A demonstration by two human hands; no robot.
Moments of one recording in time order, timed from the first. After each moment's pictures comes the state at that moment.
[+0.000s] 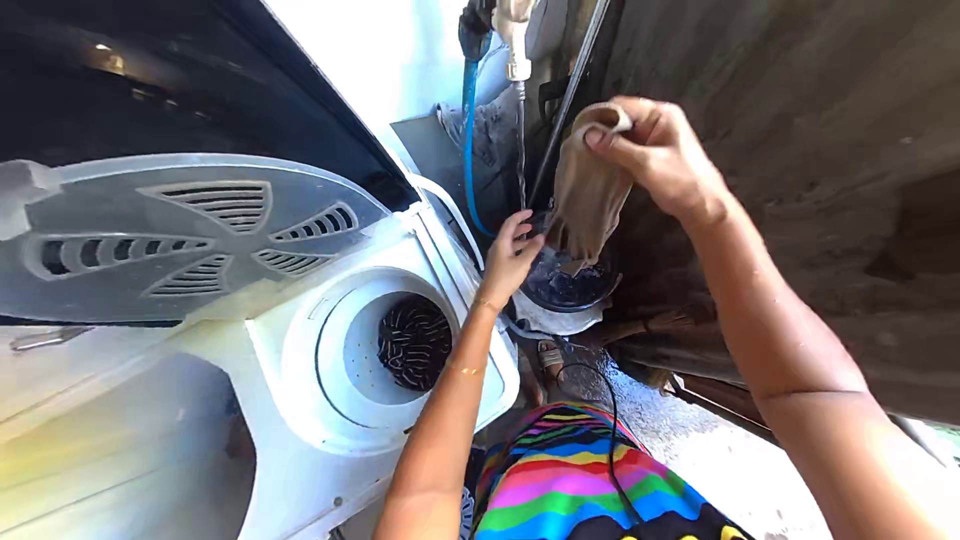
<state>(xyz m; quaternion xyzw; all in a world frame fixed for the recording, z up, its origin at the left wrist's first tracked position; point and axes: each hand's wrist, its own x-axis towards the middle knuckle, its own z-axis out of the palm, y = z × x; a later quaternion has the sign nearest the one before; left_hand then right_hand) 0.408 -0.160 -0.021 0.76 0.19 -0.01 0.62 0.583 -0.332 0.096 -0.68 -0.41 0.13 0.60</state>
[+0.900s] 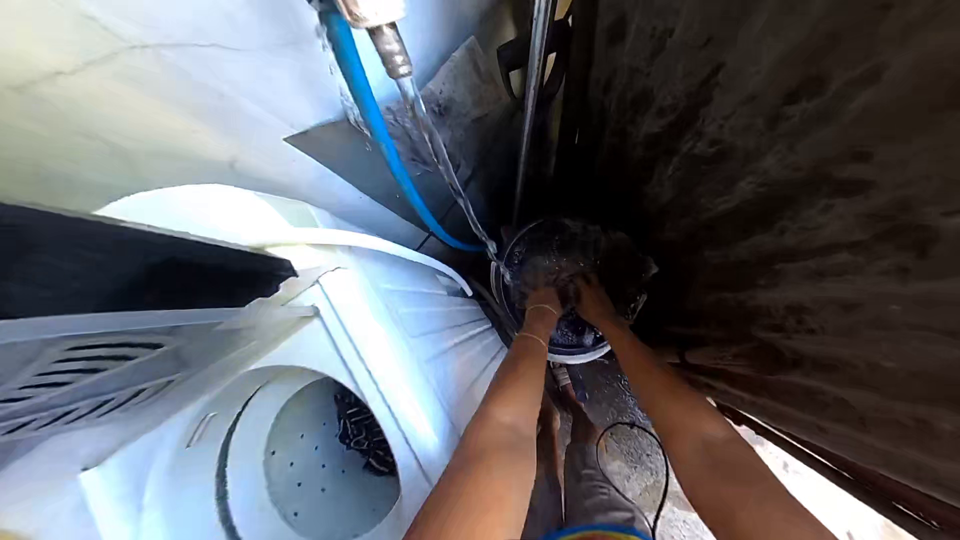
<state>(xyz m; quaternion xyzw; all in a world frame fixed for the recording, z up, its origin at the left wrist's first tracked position) 0.527 -0.218 -0.307 0.87 0.20 -0.41 0.19 0.558 -0.342 -0.334 -0.88 -0.09 0.41 0.21</state>
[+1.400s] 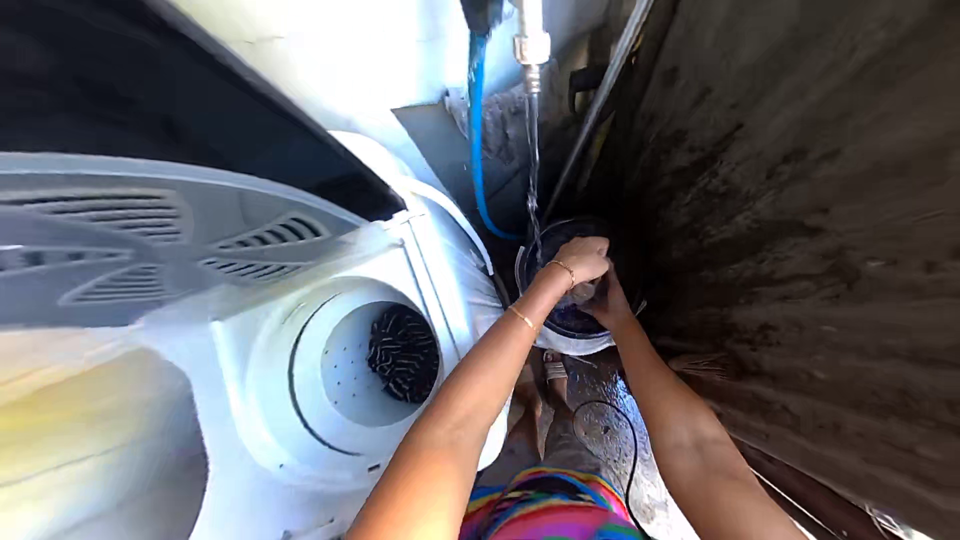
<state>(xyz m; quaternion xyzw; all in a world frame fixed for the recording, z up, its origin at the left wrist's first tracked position) 0.527 -0.205 -0.095 0.87 0.10 -0.23 0.42 0.530 -0.350 -0.264 -0.52 0.27 0.41 0.70</state>
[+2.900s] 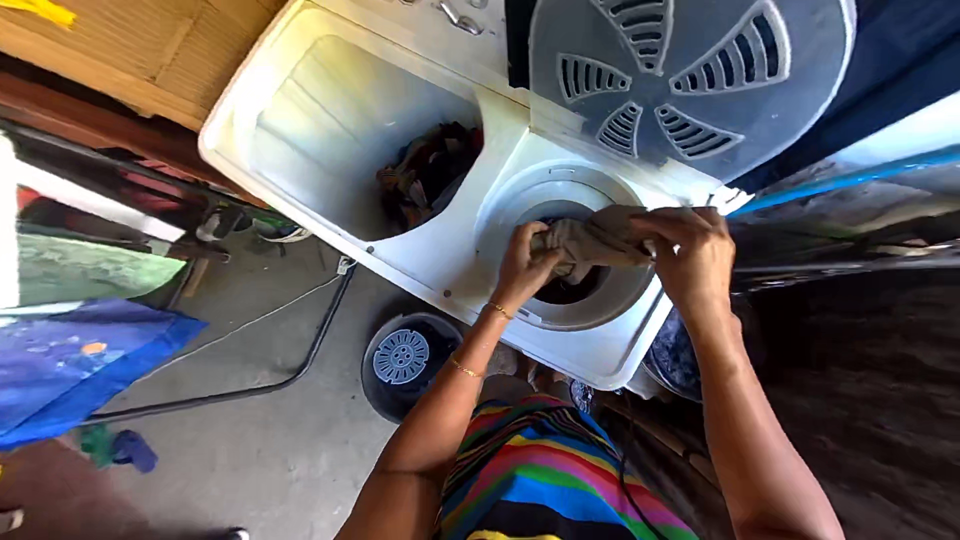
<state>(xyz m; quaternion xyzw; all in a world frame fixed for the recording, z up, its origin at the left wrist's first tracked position) 0.140 -0.076 -0.047 0.67 0.51 0.30 0.45 0.380 -0.132 0.031 -0.67 -0.66 0.09 0.32</state>
